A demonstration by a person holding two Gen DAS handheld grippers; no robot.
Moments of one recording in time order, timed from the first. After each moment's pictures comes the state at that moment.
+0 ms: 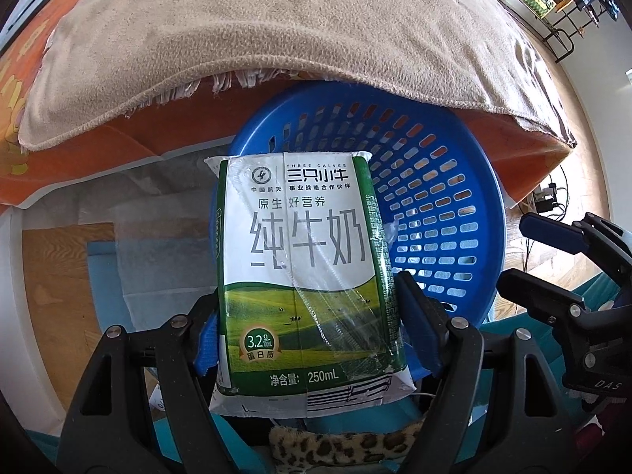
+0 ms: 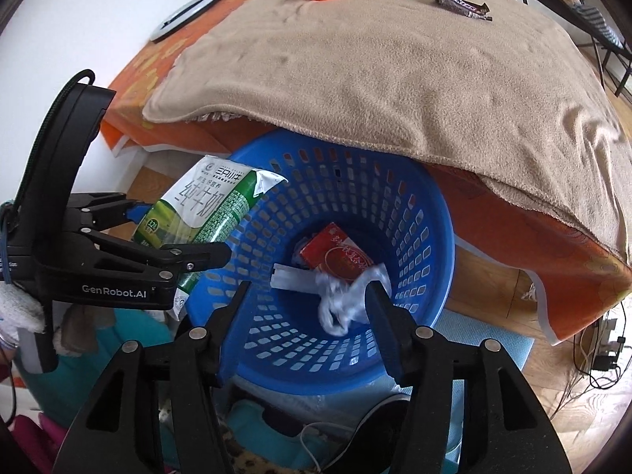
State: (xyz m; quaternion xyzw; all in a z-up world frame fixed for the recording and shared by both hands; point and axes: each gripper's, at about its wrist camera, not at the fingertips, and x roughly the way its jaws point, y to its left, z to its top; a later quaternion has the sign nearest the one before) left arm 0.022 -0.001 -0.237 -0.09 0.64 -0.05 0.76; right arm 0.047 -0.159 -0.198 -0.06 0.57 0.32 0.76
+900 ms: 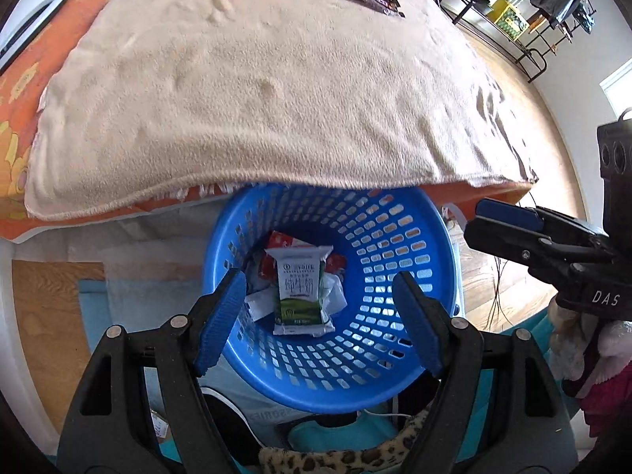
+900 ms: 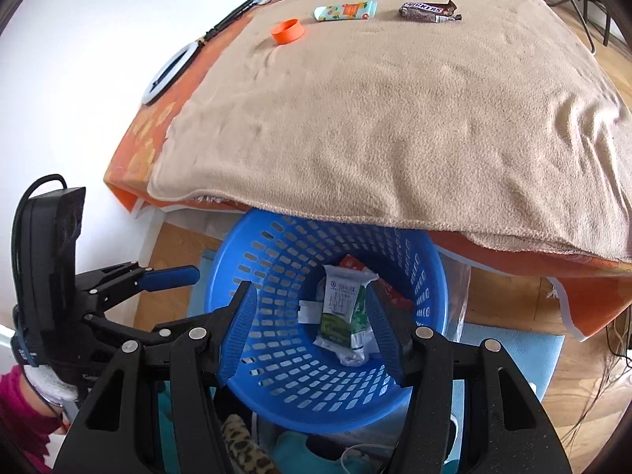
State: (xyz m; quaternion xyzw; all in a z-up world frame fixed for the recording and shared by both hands) left arm 0.050 0.000 -0.183 -0.11 0.59 -0.08 0.80; right arm 0.097 -0.175 -0.182 0.06 0.57 0.31 0.76
